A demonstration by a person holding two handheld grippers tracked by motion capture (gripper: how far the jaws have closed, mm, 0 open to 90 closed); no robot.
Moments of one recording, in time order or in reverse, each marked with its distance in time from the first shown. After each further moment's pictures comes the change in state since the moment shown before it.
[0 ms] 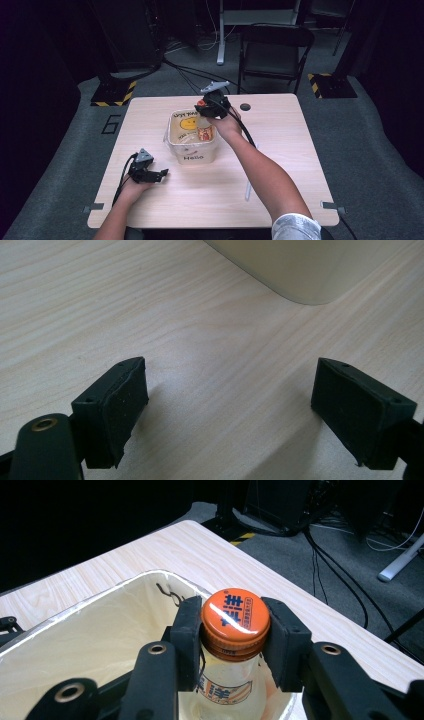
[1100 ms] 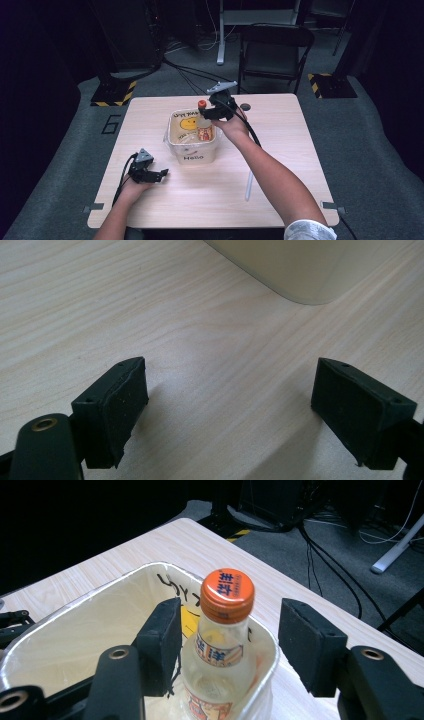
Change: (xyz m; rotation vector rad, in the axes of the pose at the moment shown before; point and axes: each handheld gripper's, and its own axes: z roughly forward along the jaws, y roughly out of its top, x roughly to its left) left arm 0.000 0.000 0.000 0.001 0.000 0.000; right arm -0.002 -0.003 -0.028 0.008 -0.018 0.022
